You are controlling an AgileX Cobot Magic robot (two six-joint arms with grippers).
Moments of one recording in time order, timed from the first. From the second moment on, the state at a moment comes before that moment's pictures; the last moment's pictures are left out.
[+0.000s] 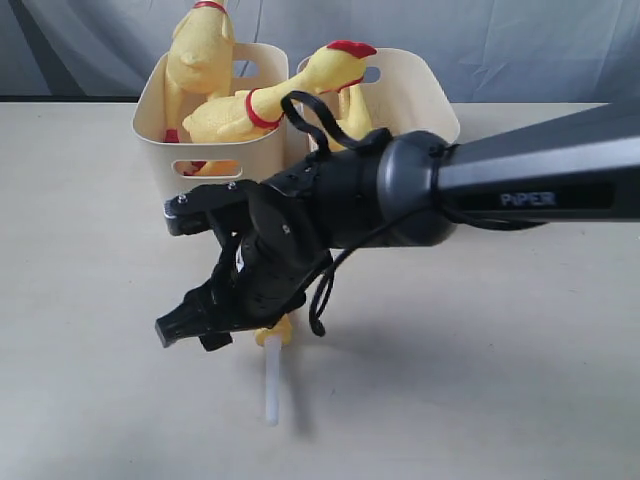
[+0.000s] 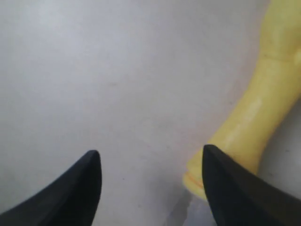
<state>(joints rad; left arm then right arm) 0.06 0.00 0.01 0.04 0.32 -0.17 0.95 2.00 -1.28 0.16 0.50 0.19</state>
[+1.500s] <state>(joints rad) 0.06 0.00 0.01 0.04 0.32 -0.17 0.91 1.72 -1.79 -0.29 0.90 -0.32</state>
